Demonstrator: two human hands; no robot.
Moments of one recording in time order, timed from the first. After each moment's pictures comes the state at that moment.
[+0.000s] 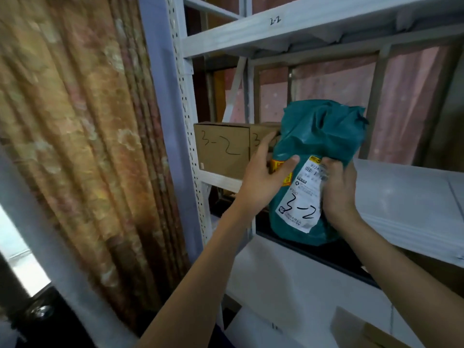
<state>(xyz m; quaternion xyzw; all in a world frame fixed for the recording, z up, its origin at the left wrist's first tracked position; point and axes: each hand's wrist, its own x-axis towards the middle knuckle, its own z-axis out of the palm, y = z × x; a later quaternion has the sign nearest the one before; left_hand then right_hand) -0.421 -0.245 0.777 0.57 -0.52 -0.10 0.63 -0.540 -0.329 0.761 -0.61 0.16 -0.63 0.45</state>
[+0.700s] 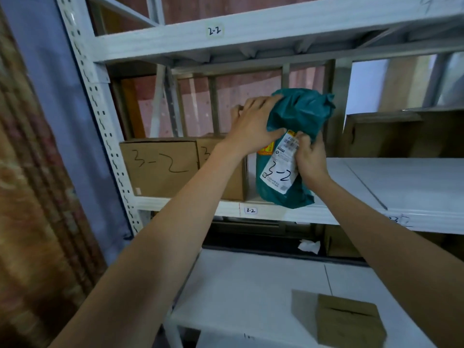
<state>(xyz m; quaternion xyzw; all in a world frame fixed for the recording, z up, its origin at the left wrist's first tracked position) -0.398 -0.356 0.881 0.53 -0.76 0.21 0.33 -0.549 -0.384 0.801 -0.59 0.34 -0.67 0.30</state>
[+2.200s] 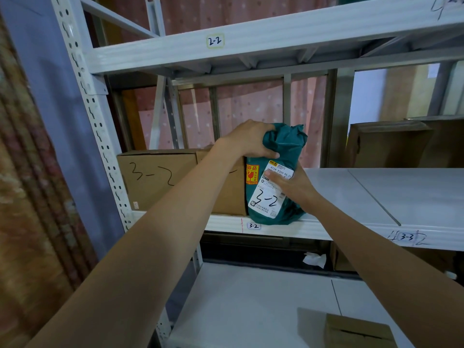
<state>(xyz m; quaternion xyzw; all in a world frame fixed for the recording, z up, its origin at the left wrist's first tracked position) -0.375 -0.399 0.896 0.55 -0.81 0.13 0.17 -0.527 -0.438 0.759 -0.68 0.36 -0.51 0.39</state>
